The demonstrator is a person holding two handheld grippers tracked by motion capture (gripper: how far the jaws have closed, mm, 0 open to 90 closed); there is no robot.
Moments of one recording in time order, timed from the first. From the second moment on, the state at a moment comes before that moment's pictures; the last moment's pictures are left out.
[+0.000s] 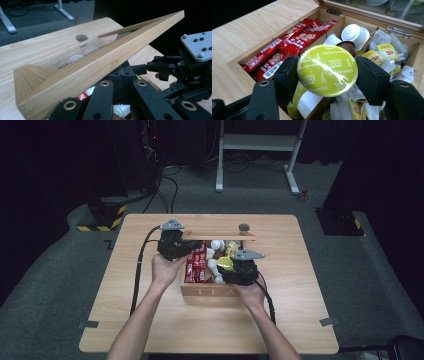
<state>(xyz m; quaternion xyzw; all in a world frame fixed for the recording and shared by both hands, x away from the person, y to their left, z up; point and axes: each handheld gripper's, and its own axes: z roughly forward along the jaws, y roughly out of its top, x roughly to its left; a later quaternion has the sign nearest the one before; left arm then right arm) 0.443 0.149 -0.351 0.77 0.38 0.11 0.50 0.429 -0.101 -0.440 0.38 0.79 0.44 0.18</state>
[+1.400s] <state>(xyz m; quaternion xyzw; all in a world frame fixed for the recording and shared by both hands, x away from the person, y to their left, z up) 0.437 0.147 -0.358 0.77 0.38 0.12 0.50 0.426 -0.190 -0.418 0.40 0.77 0.46 0.20</state>
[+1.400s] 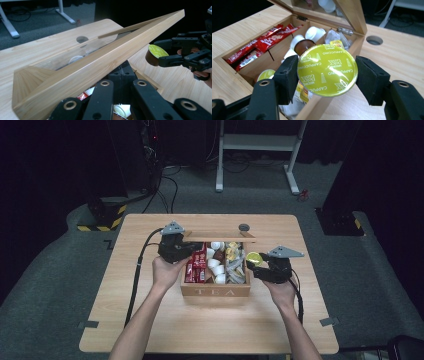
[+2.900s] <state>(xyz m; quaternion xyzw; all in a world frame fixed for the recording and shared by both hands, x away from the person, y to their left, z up) 0.430 0.151 -0.368 0.77 0.36 0.11 0.51 0.462 -0.232 -0.498 0.50 0.76 0.35 0.21</state>
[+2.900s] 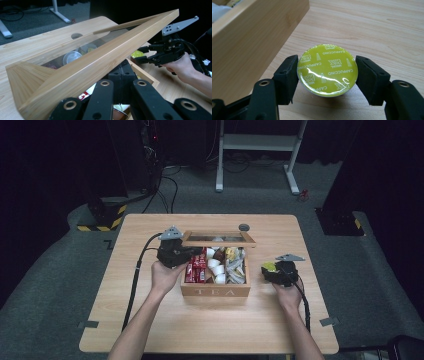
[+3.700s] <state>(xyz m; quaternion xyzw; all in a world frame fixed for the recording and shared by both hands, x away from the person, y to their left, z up) 0.427 0.148 -0.373 0.77 0.36 0.11 0.52 0.458 -0.231 -0.496 0.49 0.76 0.37 0.20</state>
